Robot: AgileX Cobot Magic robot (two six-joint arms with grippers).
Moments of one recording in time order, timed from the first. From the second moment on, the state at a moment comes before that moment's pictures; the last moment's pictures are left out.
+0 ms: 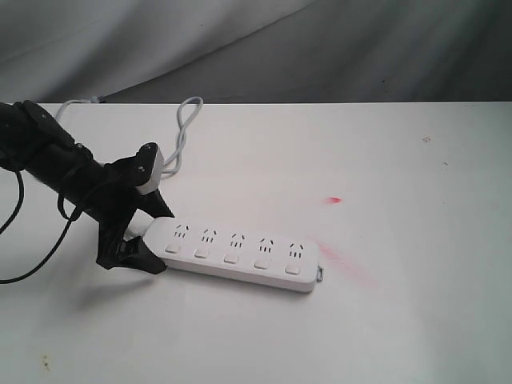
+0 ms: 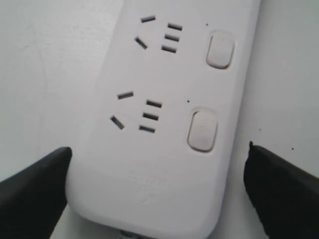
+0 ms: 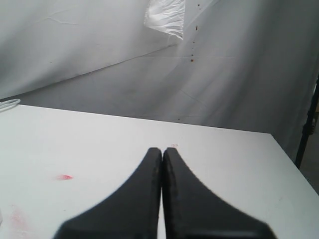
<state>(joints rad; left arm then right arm) 0.00 2.11 -1.22 -0.78 0.91 1.92 0.01 0.05 0.00 0.19 0.09 -0.30</state>
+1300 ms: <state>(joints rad) -0.01 2.11 -1.23 -0.80 0.94 1.89 0.01 0.05 0.00 0.19 0.09 -0.30</state>
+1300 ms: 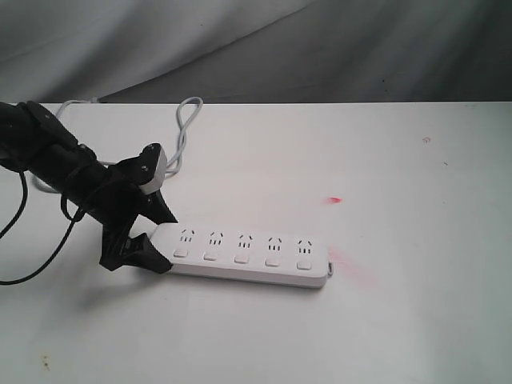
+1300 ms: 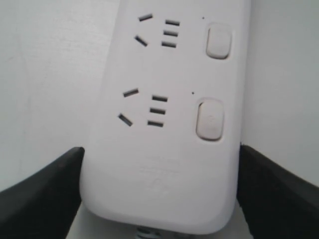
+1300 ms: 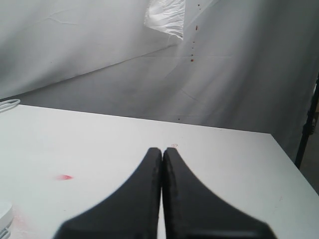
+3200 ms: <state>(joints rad) -0.01 2.11 -1.23 -0.75 0.94 1.89 0.01 0.05 0.00 0.19 0.09 -0.30</state>
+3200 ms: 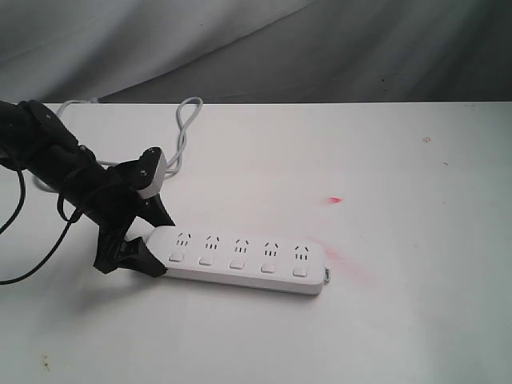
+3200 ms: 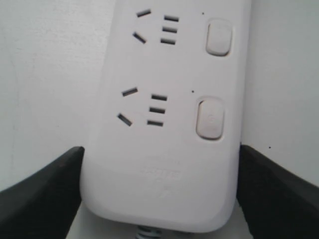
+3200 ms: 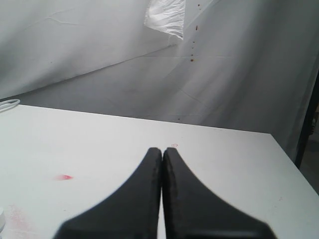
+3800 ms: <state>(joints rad) -0.01 2.11 -1.23 -0.75 0.94 1.90 0.01 0.05 0.00 0.19 0.09 -0.30</state>
